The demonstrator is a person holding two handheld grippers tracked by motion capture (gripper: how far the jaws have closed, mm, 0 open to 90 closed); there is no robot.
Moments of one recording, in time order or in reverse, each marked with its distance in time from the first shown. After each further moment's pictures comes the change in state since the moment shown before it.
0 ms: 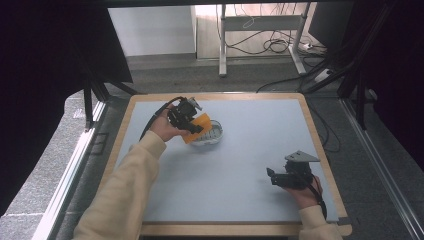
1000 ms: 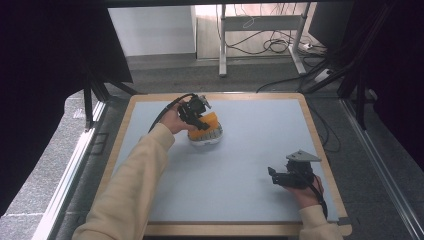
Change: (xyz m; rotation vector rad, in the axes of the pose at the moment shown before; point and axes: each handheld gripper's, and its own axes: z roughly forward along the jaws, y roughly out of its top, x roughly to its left) left arm 0.015 0.022 0.035 0.046 -0.038 0.103; right arm -0.004 0.000 0.000 -0.001 -0.011 0.010
